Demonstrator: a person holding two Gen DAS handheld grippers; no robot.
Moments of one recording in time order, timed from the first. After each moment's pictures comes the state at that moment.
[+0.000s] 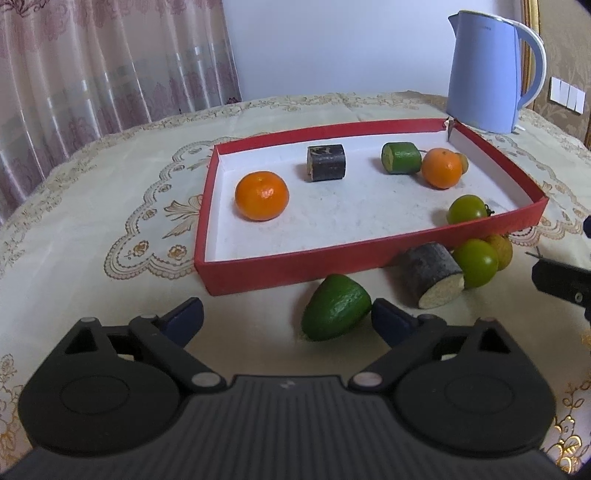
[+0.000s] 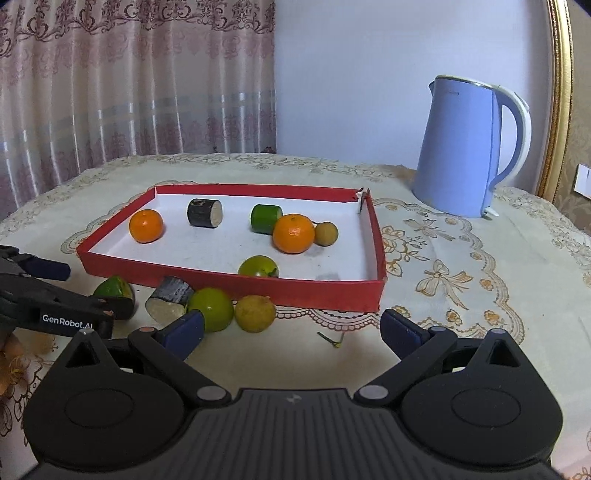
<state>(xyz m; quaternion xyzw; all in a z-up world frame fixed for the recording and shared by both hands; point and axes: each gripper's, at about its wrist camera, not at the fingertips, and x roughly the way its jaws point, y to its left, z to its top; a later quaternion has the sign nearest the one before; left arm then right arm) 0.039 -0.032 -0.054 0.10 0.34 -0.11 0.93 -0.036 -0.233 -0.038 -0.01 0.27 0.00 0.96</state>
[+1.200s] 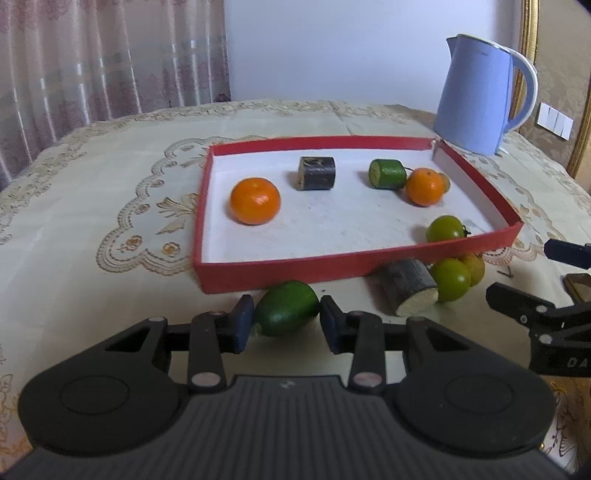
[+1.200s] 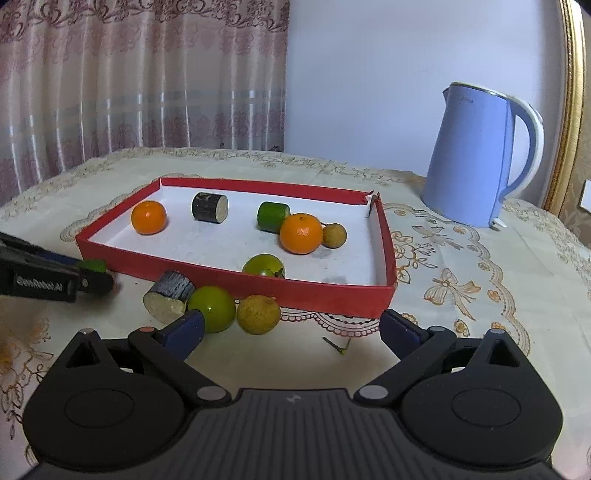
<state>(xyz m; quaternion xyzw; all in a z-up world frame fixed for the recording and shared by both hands) 0.034 -0.021 -0.038 0.06 0.35 -0.14 0.93 -0.027 -0.227 -0.043 -0.04 0.27 0.01 0.96</state>
